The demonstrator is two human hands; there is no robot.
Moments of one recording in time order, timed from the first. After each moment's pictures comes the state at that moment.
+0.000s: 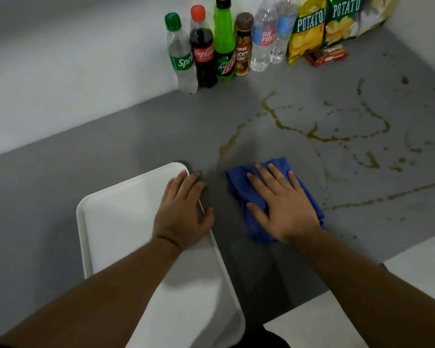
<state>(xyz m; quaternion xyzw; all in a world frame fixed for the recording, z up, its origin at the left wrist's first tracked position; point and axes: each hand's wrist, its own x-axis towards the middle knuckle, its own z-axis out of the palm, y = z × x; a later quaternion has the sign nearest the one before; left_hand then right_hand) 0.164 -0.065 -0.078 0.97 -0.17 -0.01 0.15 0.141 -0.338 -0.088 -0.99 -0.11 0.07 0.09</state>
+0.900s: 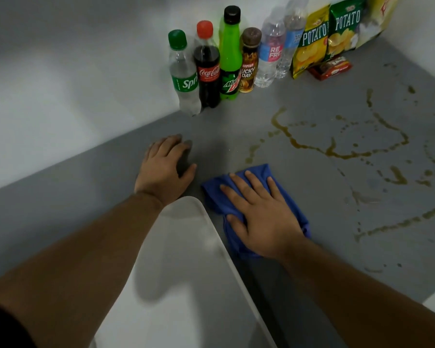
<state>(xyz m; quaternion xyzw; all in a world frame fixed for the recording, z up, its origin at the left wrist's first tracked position) 0.349 -0.018 -0.075 0.96 -0.21 0.01 0.17 0.205 -0.250 -0.087 -0.99 -0.10 0.09 0.07</state>
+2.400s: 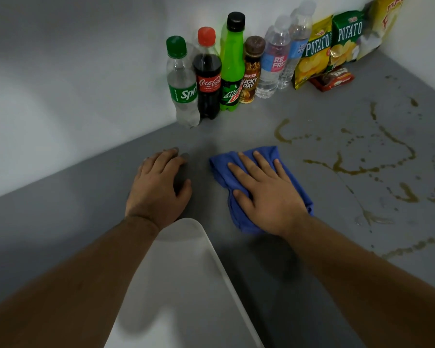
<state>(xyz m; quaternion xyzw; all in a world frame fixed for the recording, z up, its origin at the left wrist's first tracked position) 0.352 -0.019 -0.080 0.96 -0.19 0.02 0.19 0.283 -0.274 -0.084 -0.99 -0.06 0.07 0.08</state>
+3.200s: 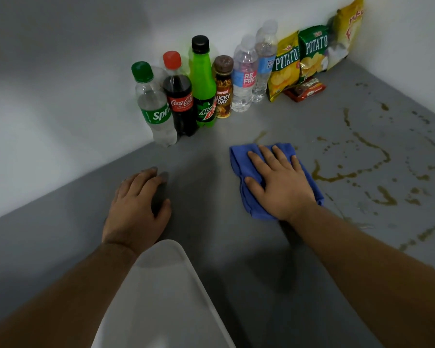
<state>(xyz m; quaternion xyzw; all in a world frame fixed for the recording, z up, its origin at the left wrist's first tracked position) 0.351 -0.023 -0.074 0.97 -0.18 -0.01 0.17 0.307 -0.347 -0.088 -0.99 0.06 0.05 0.08</state>
